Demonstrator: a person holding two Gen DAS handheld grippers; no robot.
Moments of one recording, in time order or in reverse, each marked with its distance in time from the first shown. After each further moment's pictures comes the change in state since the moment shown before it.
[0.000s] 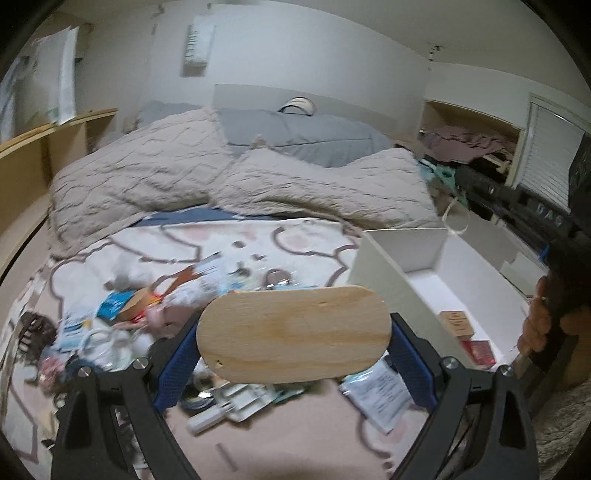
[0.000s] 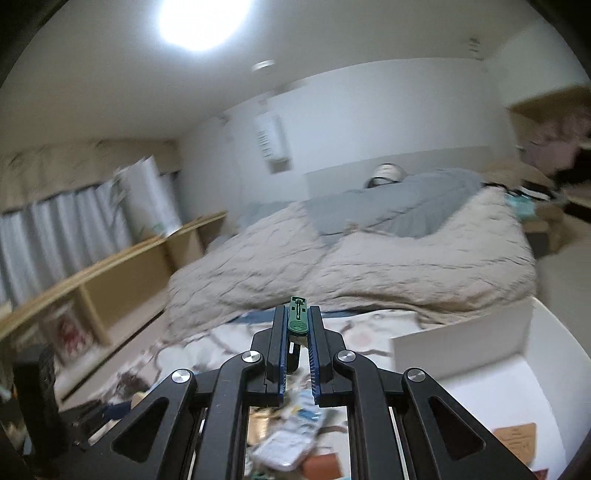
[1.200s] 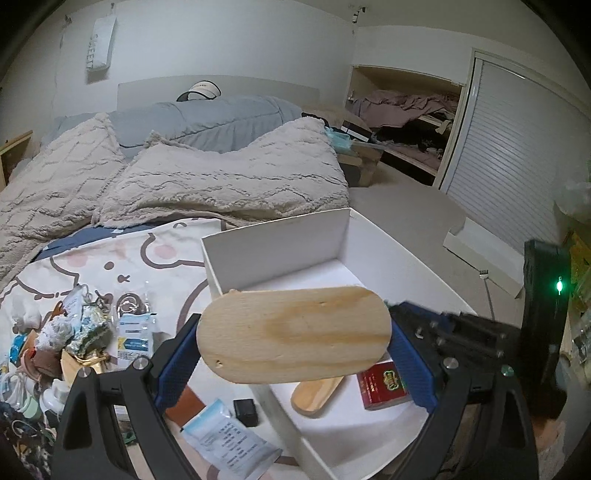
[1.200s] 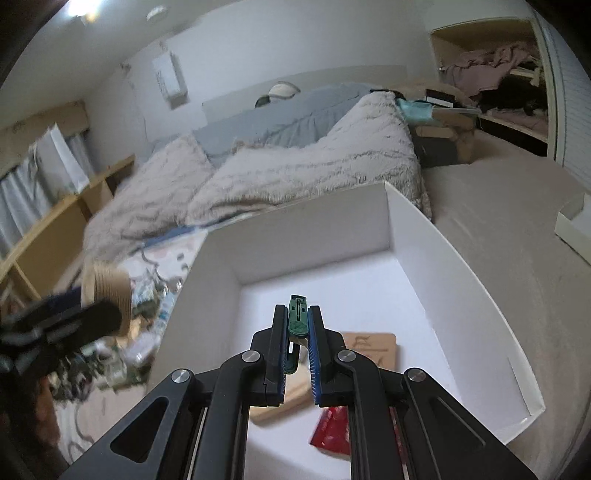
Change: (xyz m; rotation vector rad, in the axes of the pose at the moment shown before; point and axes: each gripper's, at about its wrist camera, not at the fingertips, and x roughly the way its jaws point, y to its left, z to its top) left arm 0.071 -0.168 0.030 0.123 0.095 -0.186; right arm -0.037 -0.144 -0.054 0.066 0.338 -0.254
